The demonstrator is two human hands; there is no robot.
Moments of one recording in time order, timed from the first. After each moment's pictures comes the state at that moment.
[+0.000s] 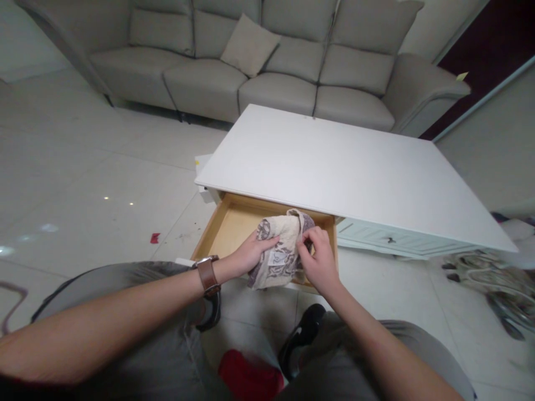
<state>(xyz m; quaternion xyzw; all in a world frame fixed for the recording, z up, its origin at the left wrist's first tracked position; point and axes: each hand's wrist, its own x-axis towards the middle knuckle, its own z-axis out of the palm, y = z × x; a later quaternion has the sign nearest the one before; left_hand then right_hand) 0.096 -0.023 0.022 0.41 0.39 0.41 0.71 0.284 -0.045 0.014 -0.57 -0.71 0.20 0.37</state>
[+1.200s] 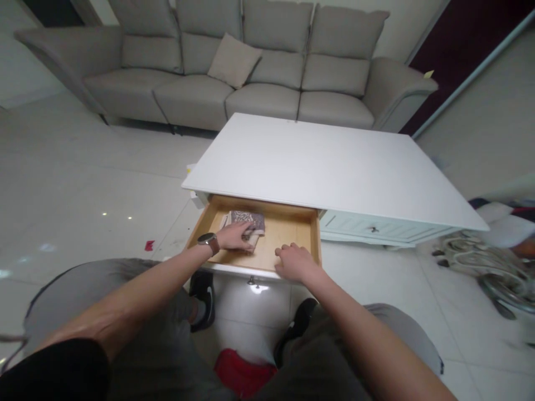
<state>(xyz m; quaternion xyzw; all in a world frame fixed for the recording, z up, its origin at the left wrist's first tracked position) 0.057 0.049 -0.090 0.84 0.48 -0.04 0.25 0.305 -0.054 -0.010 -0.54 -0.80 0.21 -0.16</state>
